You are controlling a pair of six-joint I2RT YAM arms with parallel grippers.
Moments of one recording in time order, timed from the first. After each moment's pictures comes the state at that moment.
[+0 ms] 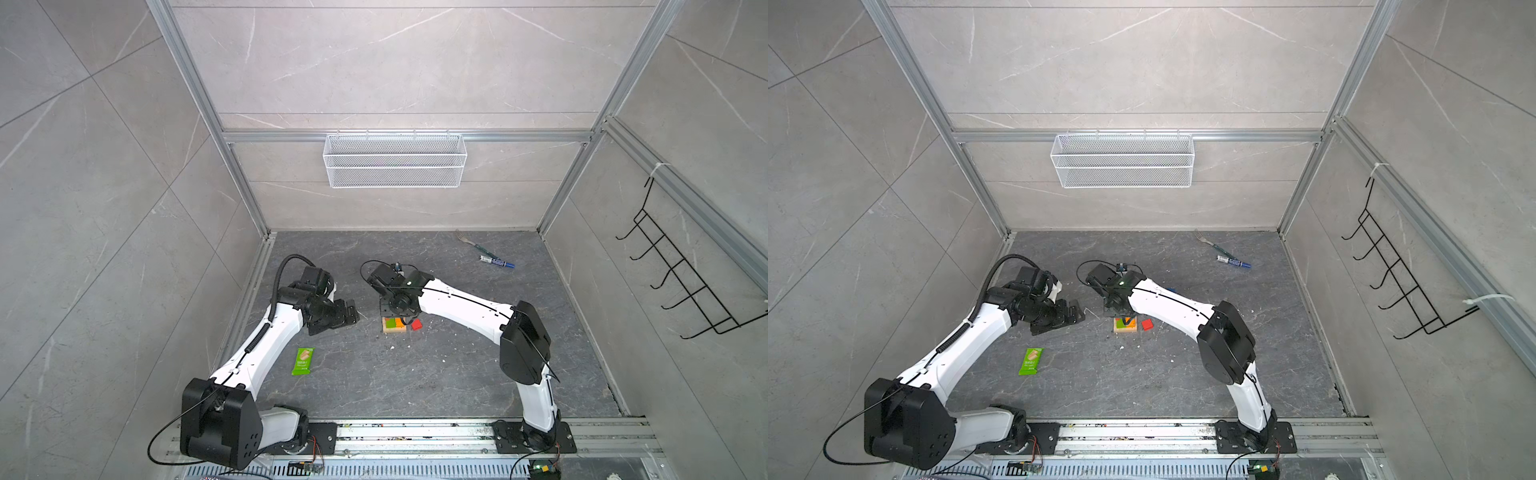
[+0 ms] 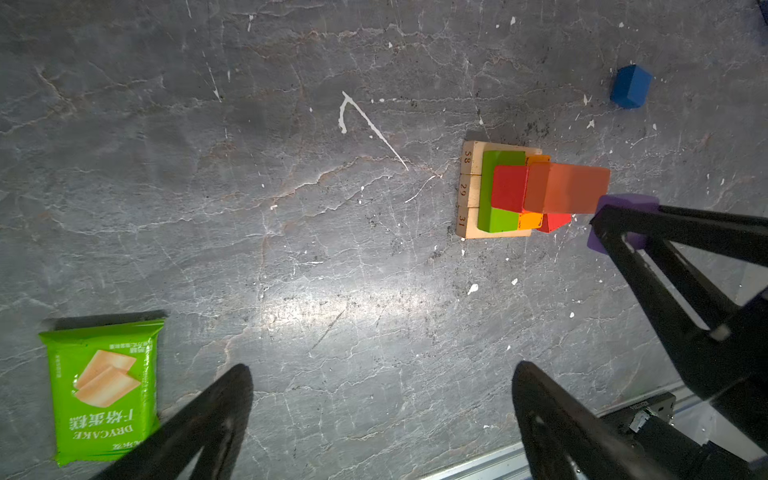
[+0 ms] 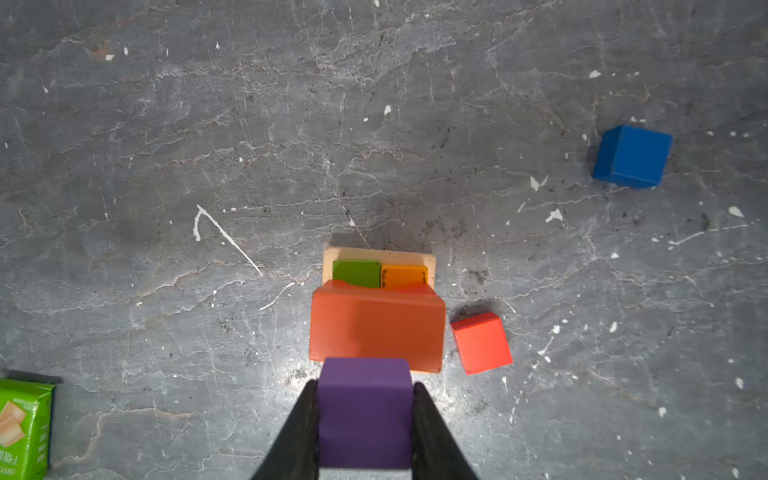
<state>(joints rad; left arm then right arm) -0.26 1.29 1.00 -0.90 0.27 -0.39 0.91 2.06 1.79 -0.93 0.26 0.77</state>
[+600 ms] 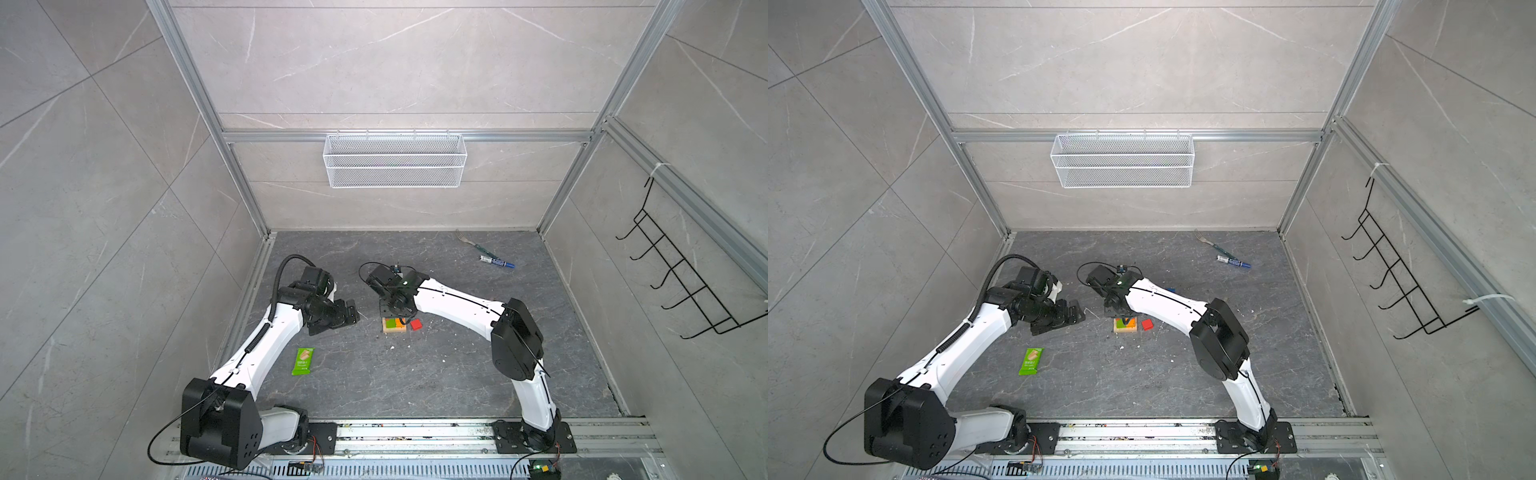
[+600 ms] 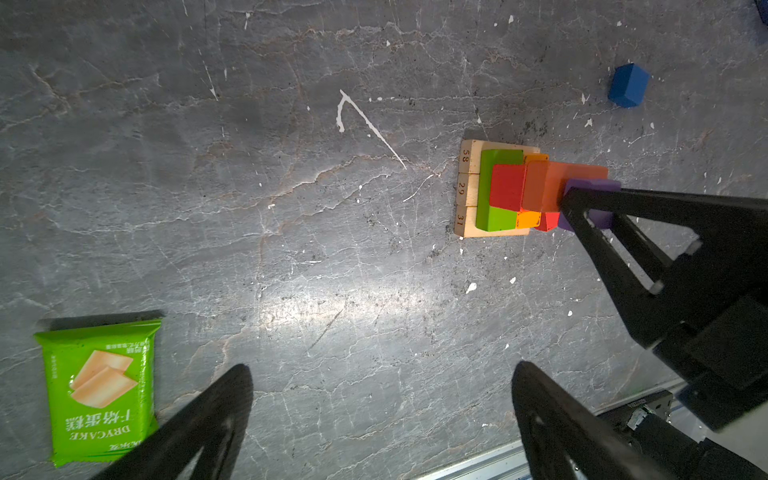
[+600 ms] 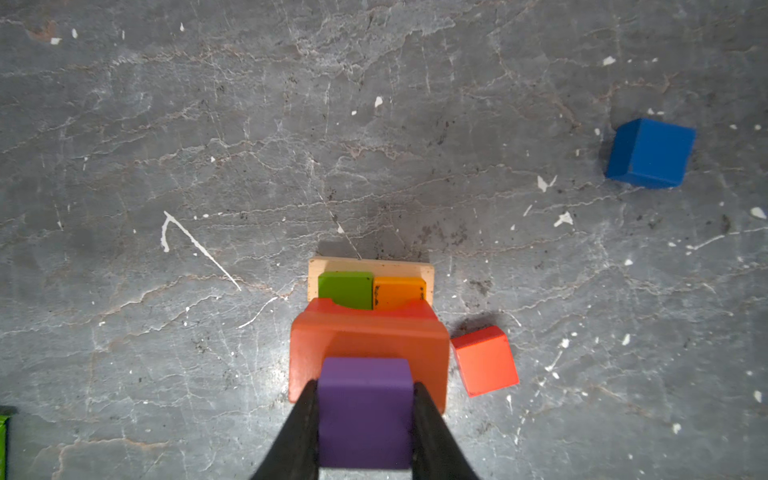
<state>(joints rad) -0.26 1.29 1.00 -0.90 0.27 -0.39 0.90 2.11 1.81 -0.93 0.26 0.77</state>
